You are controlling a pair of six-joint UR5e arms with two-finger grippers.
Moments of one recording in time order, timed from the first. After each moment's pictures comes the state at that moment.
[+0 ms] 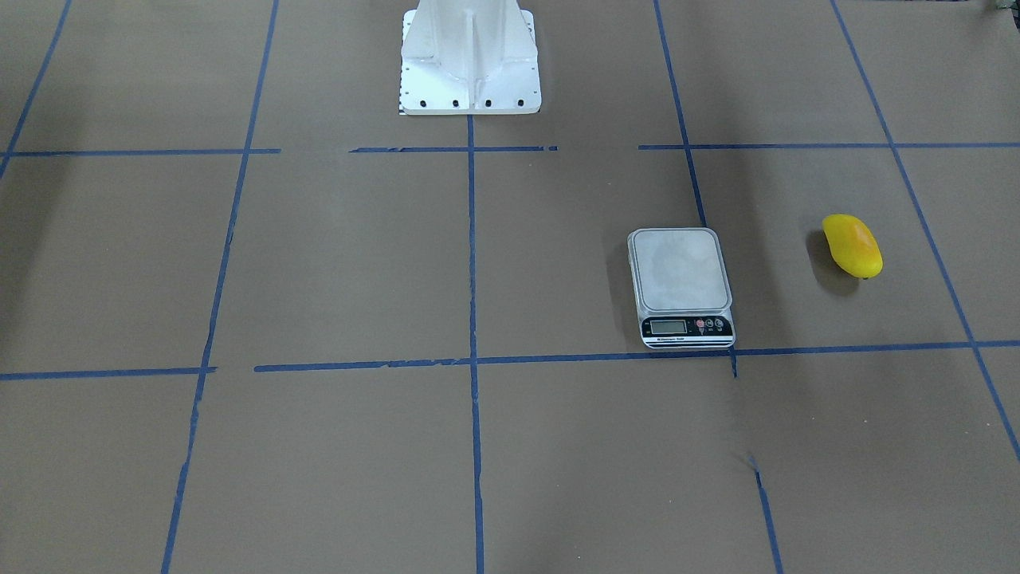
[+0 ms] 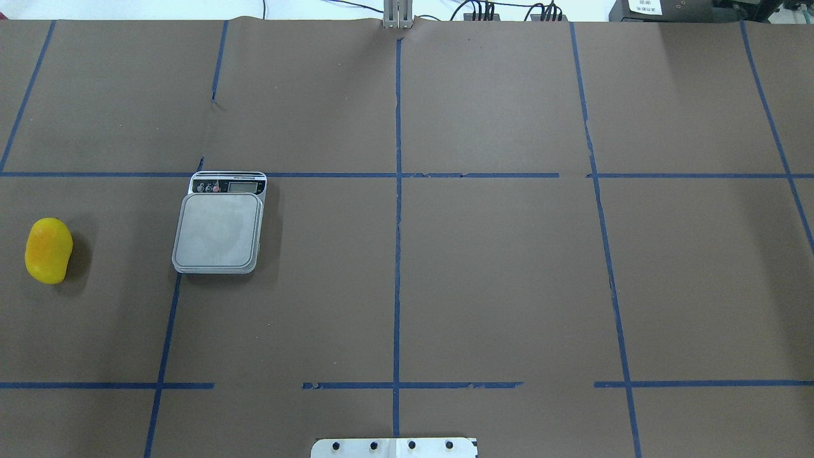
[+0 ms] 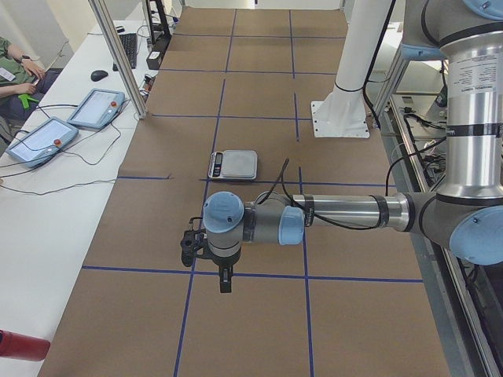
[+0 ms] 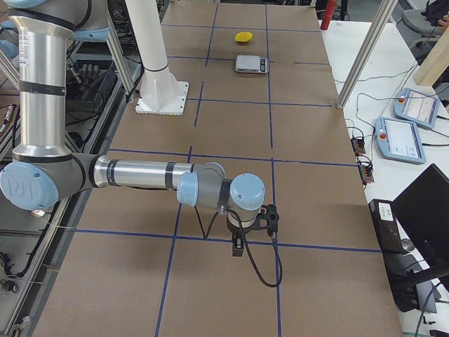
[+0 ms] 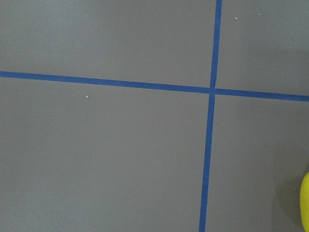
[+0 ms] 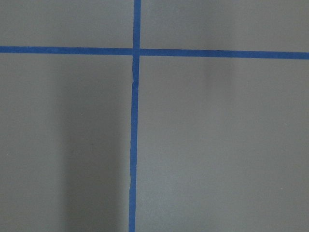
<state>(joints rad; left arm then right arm) -1.61 -1.47 -1.66 -1.62 -2.33 -0.08 1.62 -1.66 1.66 -1.68 2.35 -0.12</state>
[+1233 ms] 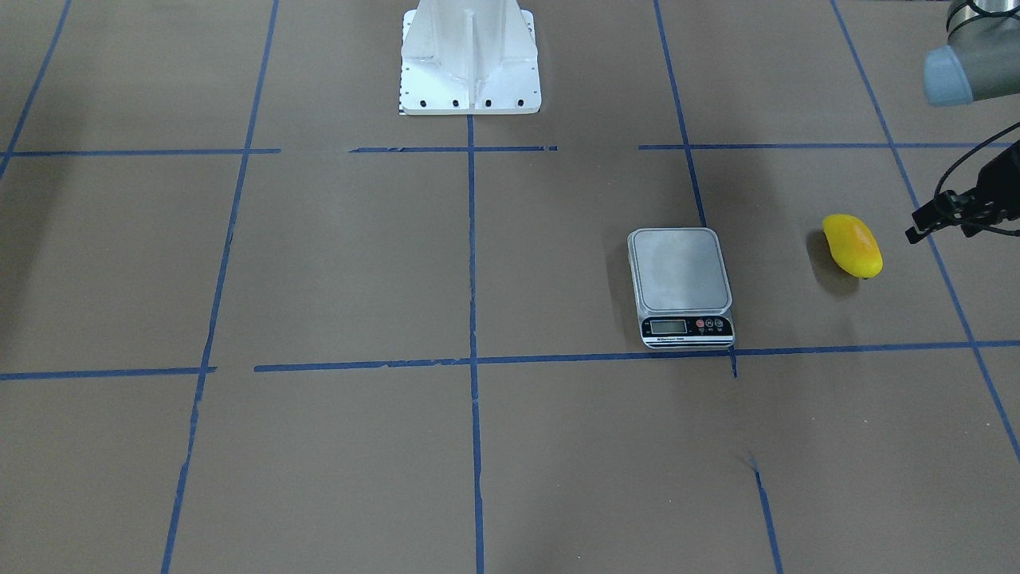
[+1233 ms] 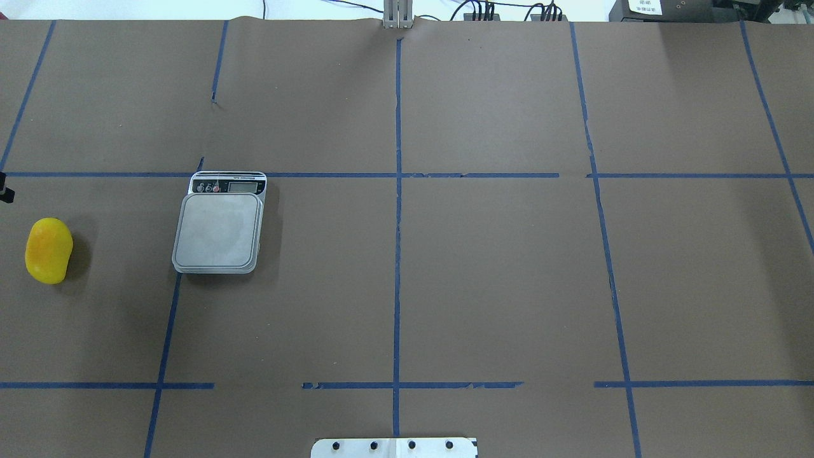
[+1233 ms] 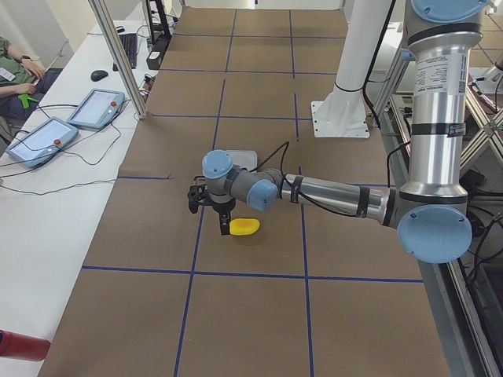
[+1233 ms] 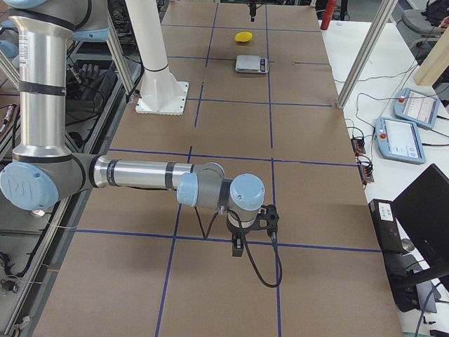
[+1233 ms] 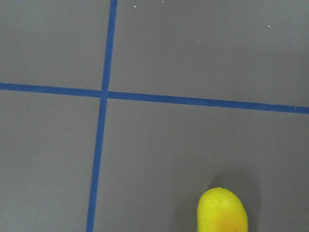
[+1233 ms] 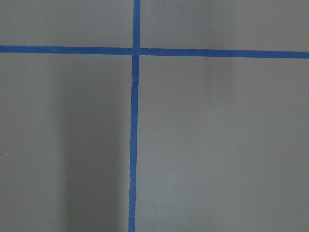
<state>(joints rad) -1.20 -1.53 -1.72 -1.85 -2.32 -0.63 1.62 -1.66 1.66 -1.68 2.35 -0.12</state>
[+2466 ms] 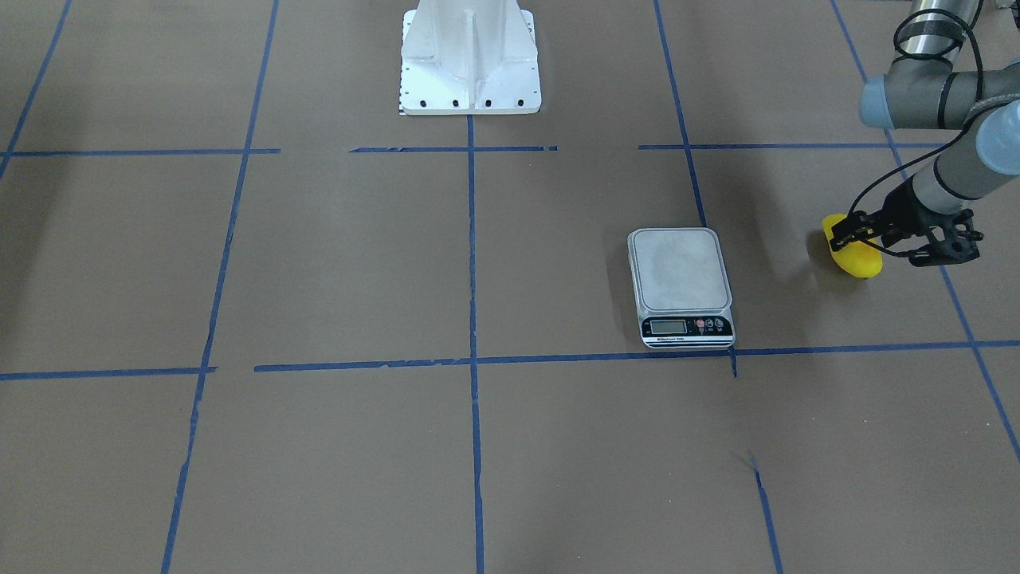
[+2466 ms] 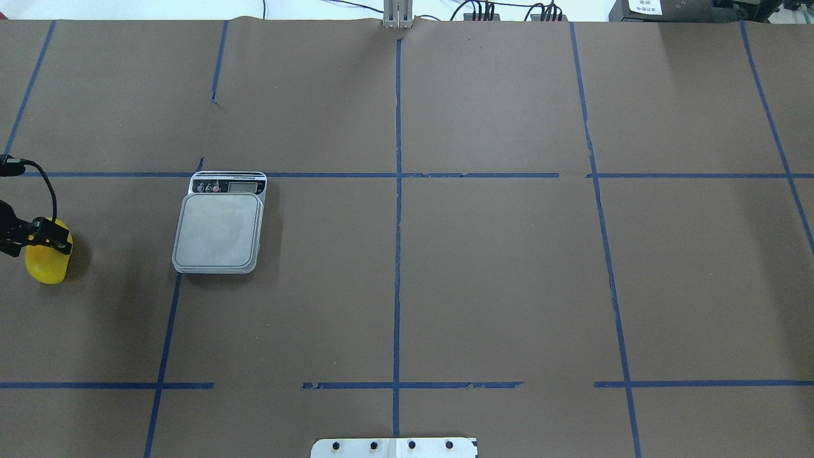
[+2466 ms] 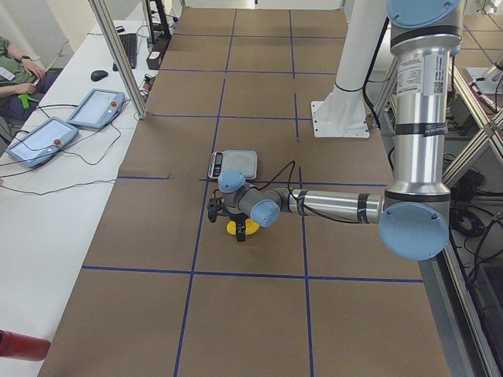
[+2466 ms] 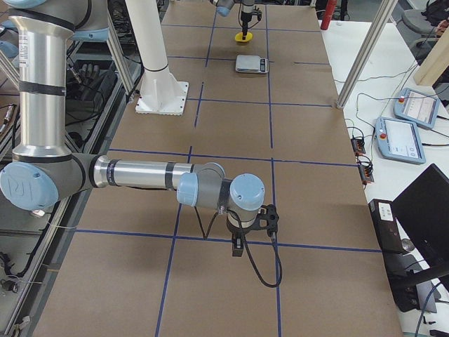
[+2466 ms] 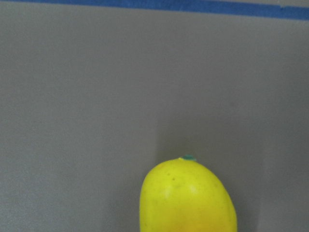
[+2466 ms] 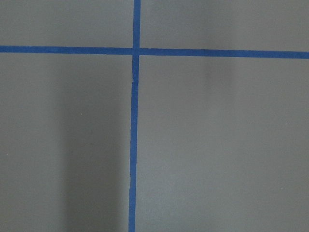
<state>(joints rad) -0.99 -1.52 -1.57 -2.07 -2.27 -0.75 1.62 -1.66 1.66 -1.68 2.35 -0.12</state>
